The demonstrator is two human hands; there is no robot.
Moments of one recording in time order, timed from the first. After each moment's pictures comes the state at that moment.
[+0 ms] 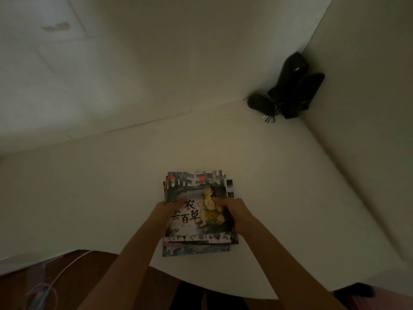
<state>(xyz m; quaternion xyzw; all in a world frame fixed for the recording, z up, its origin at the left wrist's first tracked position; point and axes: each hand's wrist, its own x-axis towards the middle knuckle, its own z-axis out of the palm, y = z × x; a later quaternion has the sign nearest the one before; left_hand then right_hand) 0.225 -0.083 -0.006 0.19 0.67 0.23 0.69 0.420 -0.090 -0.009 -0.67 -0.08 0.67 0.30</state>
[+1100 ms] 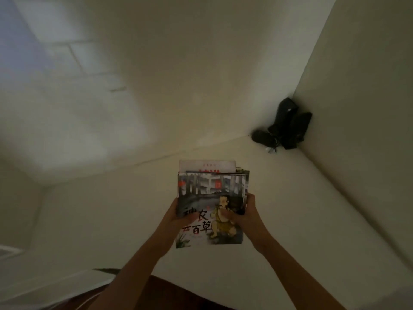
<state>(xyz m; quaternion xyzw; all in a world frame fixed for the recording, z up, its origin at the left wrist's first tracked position) 0.188 -0.106 0.074 0.46 0.50 0.36 0.64 0.401 -0.112 0.056 -0.60 -0.42 0.53 0.42</state>
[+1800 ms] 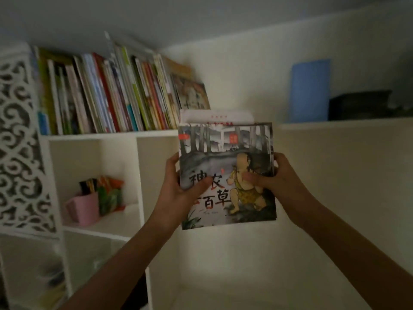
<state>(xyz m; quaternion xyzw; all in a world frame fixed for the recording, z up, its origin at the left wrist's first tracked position) 0.056 -0.217 0.476 0.54 0.44 0.70 0.13 0.226 -0.113 0.489 -0.20 -0.67 0.49 0.51</state>
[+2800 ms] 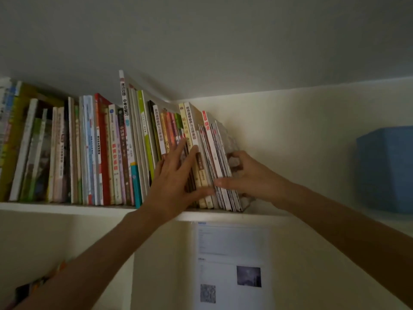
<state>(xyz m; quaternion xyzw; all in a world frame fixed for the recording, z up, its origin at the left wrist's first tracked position) -0.158 -0.053 0.616 0.63 0.58 0.35 -0.38 0.025 0.009 0.647 -0.18 -0.86 0.23 0.41</state>
